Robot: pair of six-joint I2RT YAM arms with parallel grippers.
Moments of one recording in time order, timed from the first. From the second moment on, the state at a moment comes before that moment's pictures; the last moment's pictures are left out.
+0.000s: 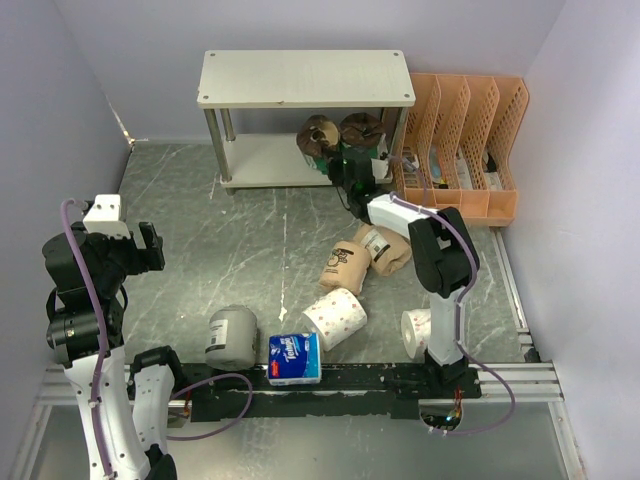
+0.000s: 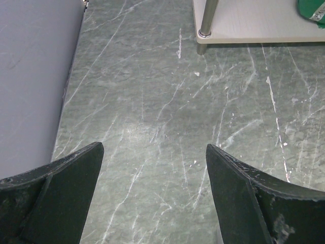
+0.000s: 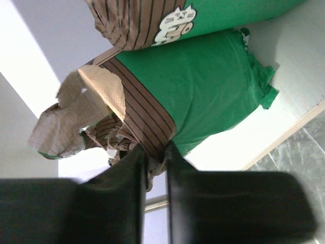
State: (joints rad) left arm 0.30 0.58 0.99 -0.75 0.25 0.09; right arm 0.46 2.04 1.38 0.40 0.27 1.57
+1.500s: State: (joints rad) left arm 0.30 0.66 0.99 -0.75 0.25 0.09; right arm 0.94 1.37 1.09 -0.71 0.41 0.23
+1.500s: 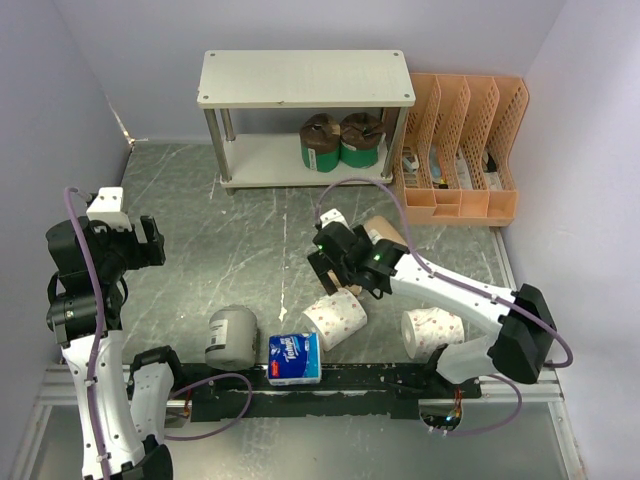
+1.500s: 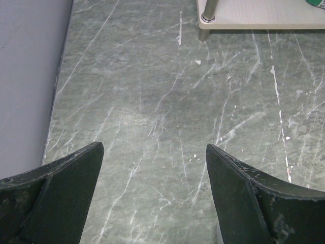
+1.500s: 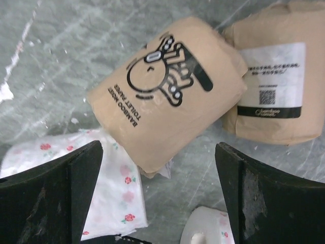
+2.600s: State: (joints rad) left arm 0.30 0.66 0.99 -0.75 0.25 0.09; right arm 0.98 1.53 1.01 -0.61 0.54 0.23
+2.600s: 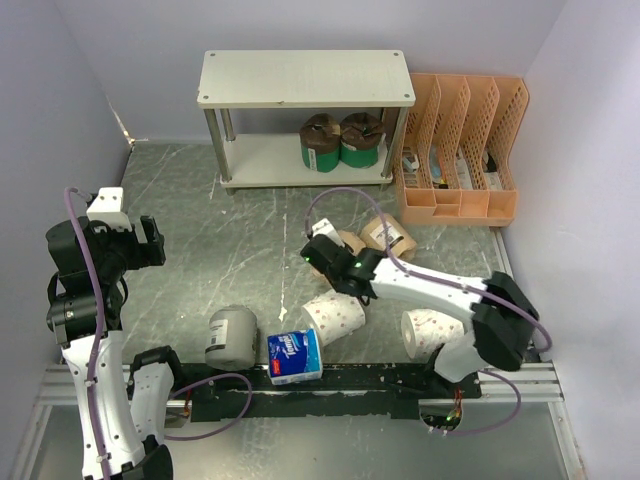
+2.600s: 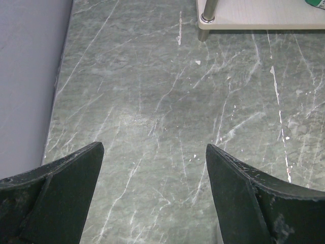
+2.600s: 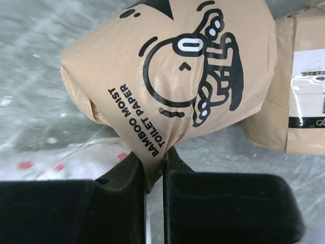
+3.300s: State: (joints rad) left arm 0.30 0.66 0.99 -0.75 0.25 0.09; right arm 0.74 1.42 0.72 0.63 -0.02 0.89
